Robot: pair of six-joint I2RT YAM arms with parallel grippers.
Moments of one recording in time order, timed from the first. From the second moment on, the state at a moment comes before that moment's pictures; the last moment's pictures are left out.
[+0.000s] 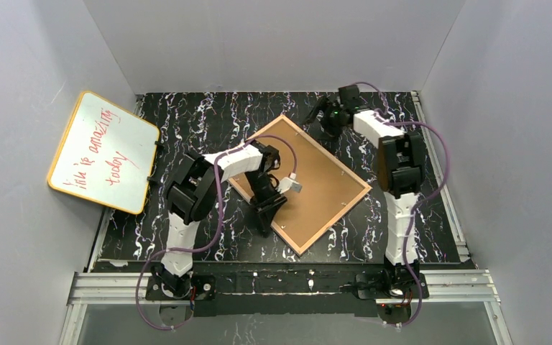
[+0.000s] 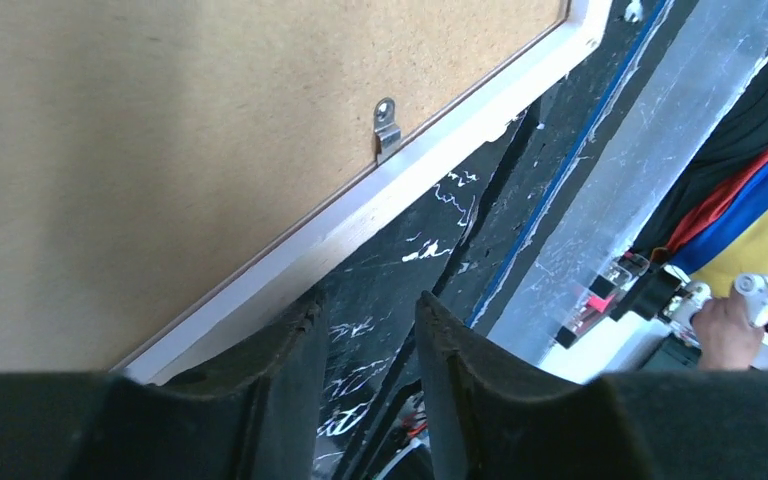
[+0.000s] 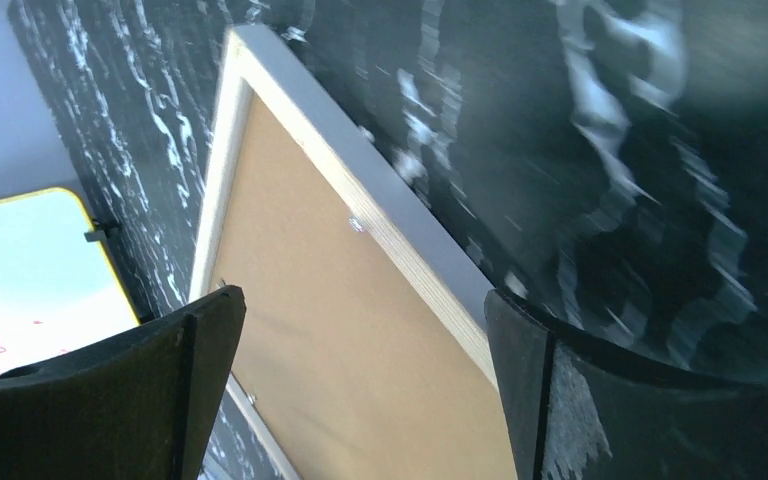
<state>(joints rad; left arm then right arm) -0.66 2.09 1.44 -1.21 0.65 0.50 0.26 2.31 1.84 -0.32 -0.43 0.78</state>
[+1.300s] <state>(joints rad) -0.06 2.24 1.78 -0.83 0.45 0.28 0.06 1.37 0.63 -0.38 -0.39 0.83</state>
